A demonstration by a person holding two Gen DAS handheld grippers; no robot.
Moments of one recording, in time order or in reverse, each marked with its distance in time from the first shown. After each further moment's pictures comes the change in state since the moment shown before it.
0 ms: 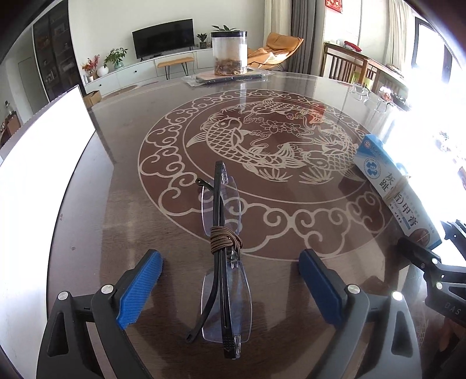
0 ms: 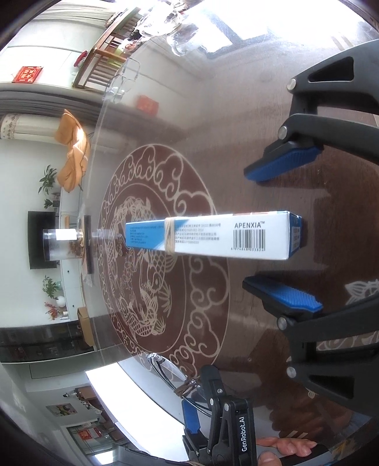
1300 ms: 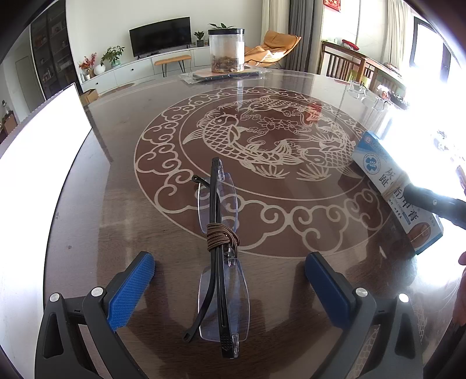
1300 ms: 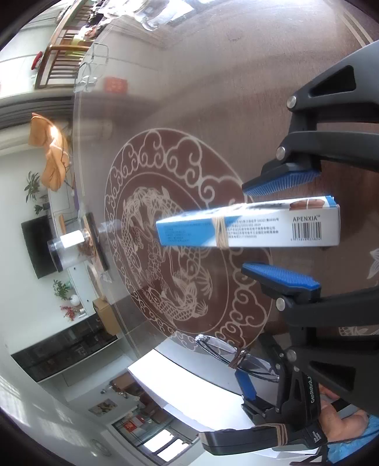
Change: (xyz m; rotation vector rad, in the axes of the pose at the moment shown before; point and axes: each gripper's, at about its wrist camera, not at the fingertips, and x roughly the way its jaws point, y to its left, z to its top) left arm 0.003 -0.002 0.002 0.002 0.013 -0.016; right arm 0.010 -0.046 0.031 0.301 0.023 0.196
